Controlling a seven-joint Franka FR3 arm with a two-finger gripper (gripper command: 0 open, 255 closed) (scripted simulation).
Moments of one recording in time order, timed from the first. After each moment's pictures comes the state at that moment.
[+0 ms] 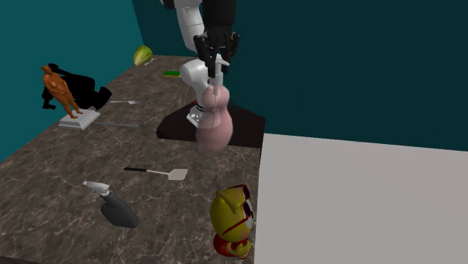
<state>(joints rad) -0.13 -0.34 -0.36 -1.79 -0.21 1.56 -0.45</state>
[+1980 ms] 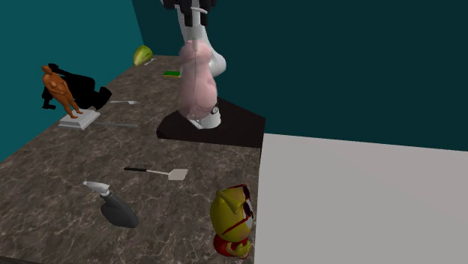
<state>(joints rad) -0.14 -0.32 -0.38 -1.45 -0.22 1.25 -0.55</state>
